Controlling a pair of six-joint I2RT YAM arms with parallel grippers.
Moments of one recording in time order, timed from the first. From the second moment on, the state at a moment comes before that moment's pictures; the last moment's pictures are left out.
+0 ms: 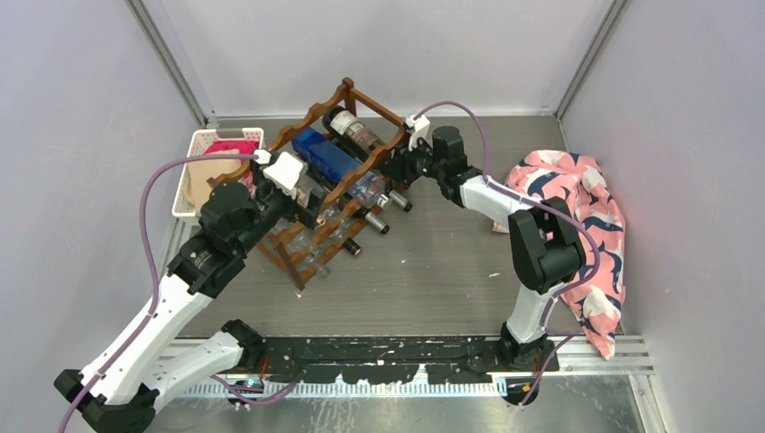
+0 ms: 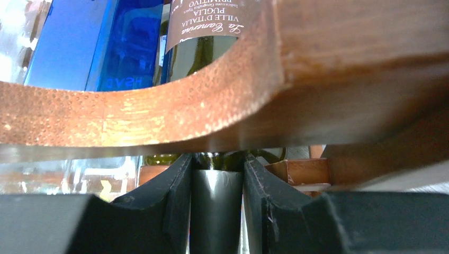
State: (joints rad) left arm -0.61 0.83 1.00 -0.27 -0.08 0.24; right arm 0.40 1.79 1.20 0.26 -0.50 0.09
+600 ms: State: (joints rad) left arm -0.59 0.83 0.99 -0.26 -0.08 0.24; right arm 0.41 1.83 1.20 0.32 -0.49 0.11
